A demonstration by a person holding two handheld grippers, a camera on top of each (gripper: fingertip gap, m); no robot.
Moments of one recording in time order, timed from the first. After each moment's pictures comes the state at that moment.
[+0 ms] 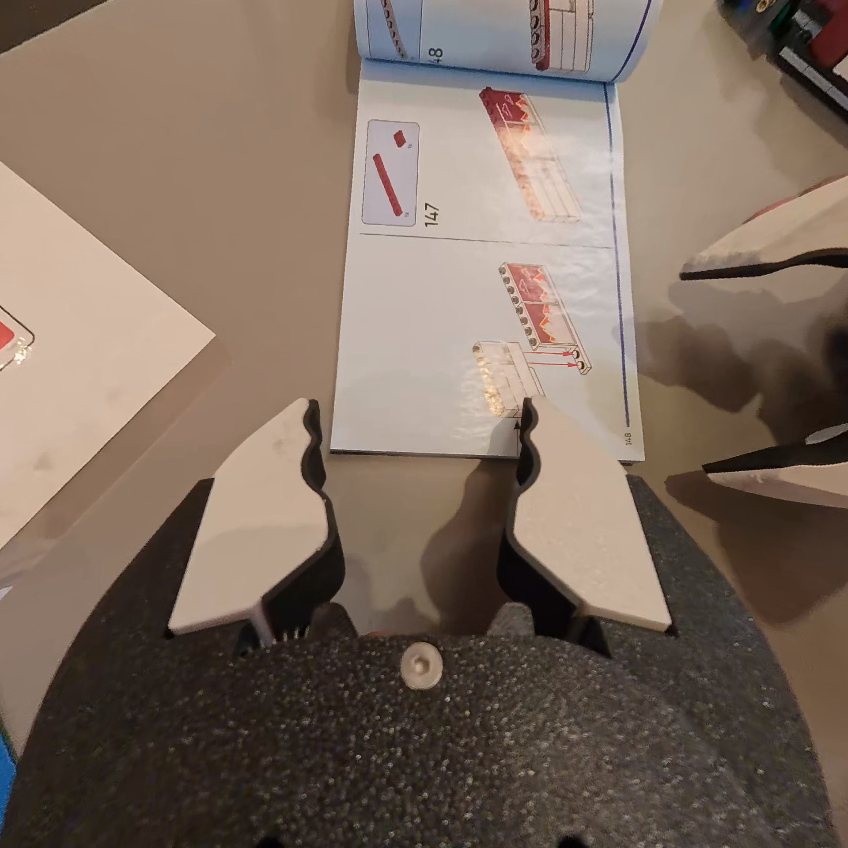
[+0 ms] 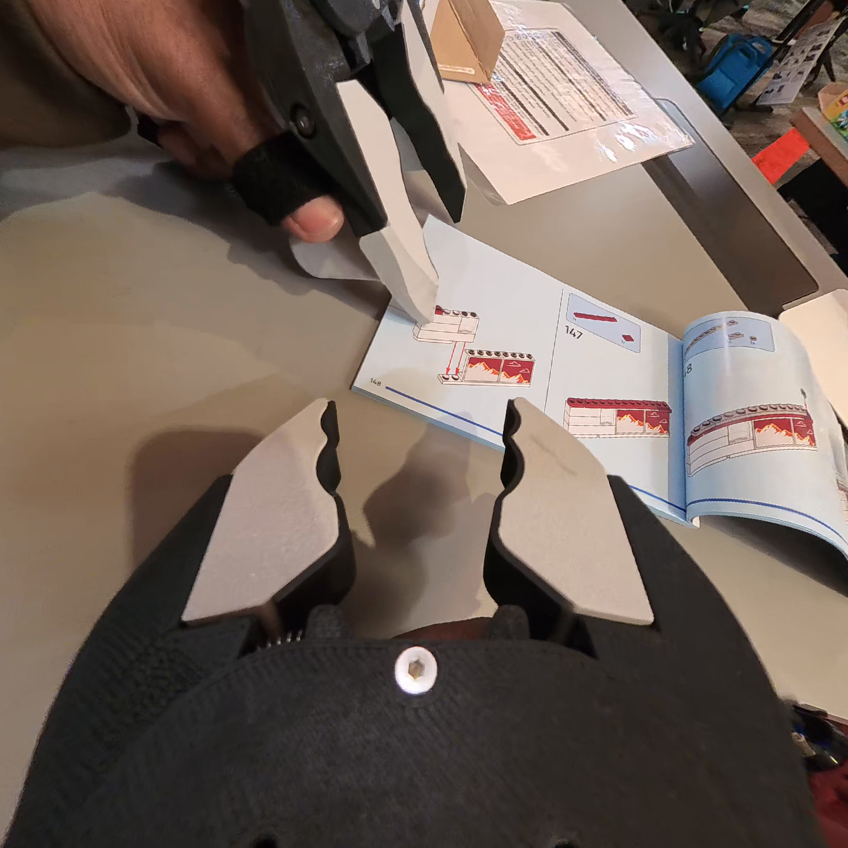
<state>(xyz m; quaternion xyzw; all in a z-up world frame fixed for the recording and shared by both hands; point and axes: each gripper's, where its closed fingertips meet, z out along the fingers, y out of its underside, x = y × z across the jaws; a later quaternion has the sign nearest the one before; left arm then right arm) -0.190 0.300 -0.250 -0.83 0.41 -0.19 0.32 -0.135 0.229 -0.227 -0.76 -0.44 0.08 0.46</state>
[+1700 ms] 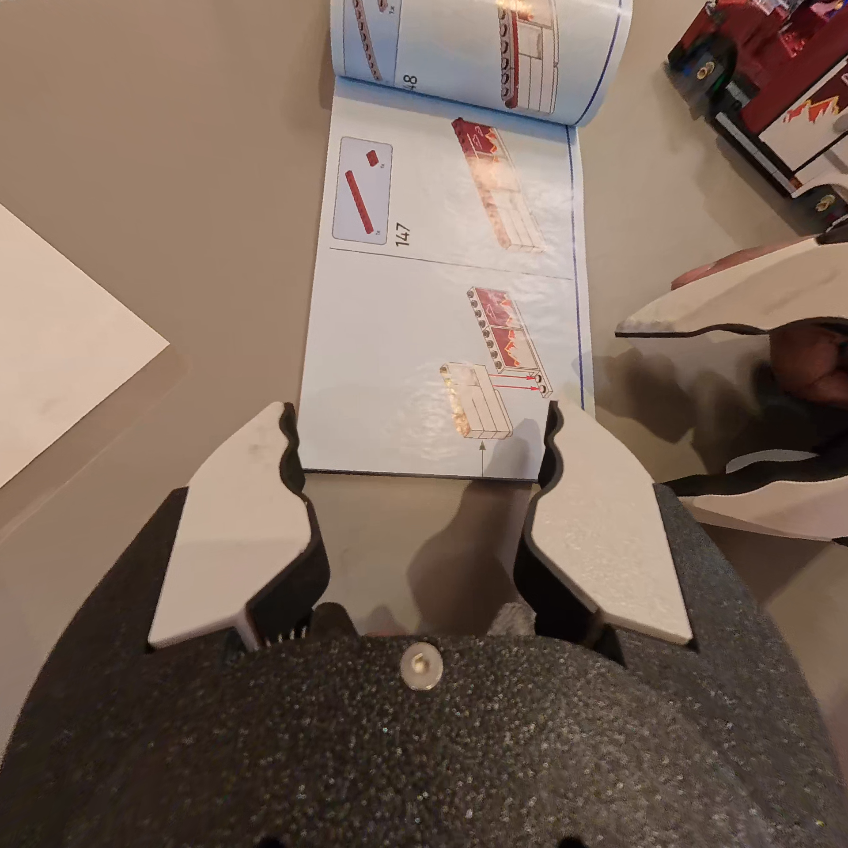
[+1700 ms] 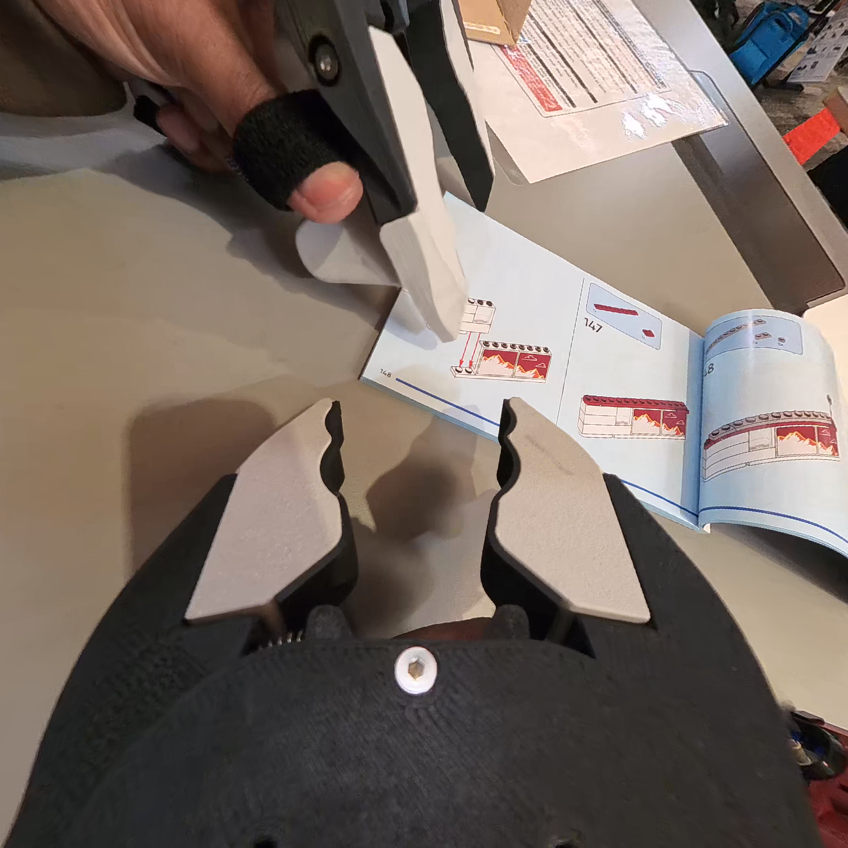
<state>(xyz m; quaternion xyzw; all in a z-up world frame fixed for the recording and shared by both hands) -0.176 0.294 -0.247 -0.84 0.39 -0.24 0.31 -0.137 0.227 -0.236 -0.77 -0.46 0.07 0.44</state>
